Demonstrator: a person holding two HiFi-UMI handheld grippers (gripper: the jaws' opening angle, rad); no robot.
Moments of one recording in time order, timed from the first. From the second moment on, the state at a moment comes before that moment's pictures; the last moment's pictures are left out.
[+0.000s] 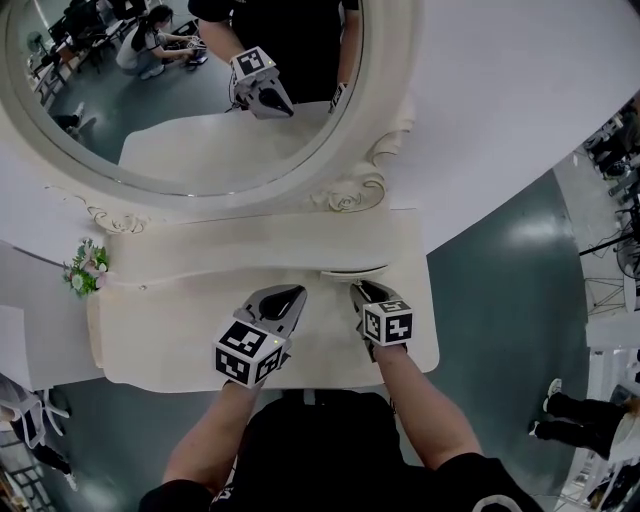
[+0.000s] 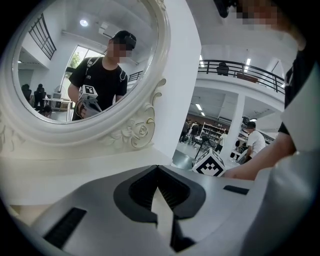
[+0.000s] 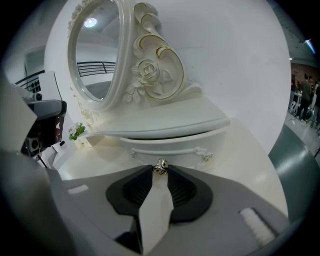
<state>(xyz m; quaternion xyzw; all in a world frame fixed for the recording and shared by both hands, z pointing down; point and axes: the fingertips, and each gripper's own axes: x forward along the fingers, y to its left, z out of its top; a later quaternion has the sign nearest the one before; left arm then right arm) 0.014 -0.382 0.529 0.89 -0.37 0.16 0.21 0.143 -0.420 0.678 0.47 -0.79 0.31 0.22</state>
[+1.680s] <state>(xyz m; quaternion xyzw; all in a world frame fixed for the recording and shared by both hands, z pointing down) -0.018 -0.334 0.489 0.93 -0.31 0.14 0.17 0.159 -0.358 0.613 0.56 -0.77 0.27 0.17</state>
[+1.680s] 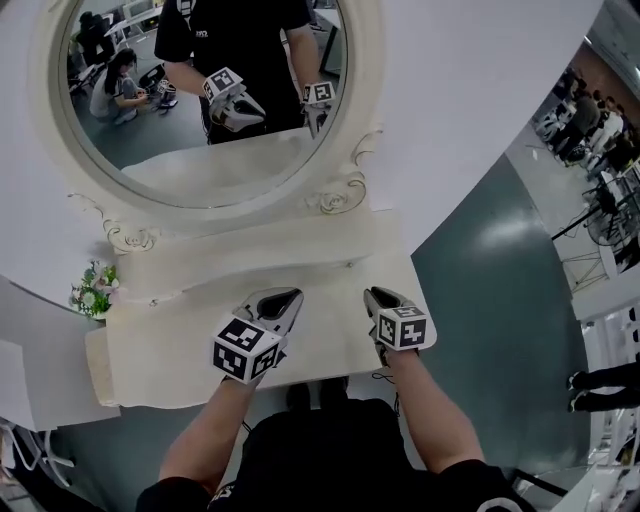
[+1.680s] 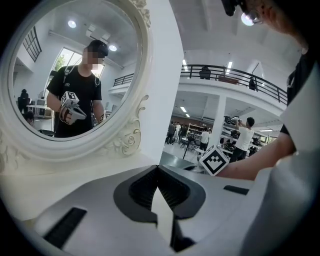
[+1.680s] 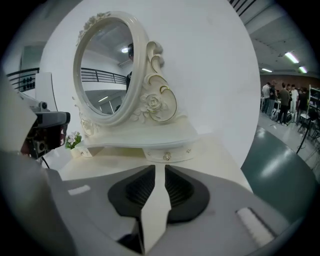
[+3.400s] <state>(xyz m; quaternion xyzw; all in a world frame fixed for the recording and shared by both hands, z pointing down) 0.106 -0.267 0.411 0.94 -0.32 0.10 0.09 0.309 -0.174 0.379 0.55 -0.83 0.08 -0.05</state>
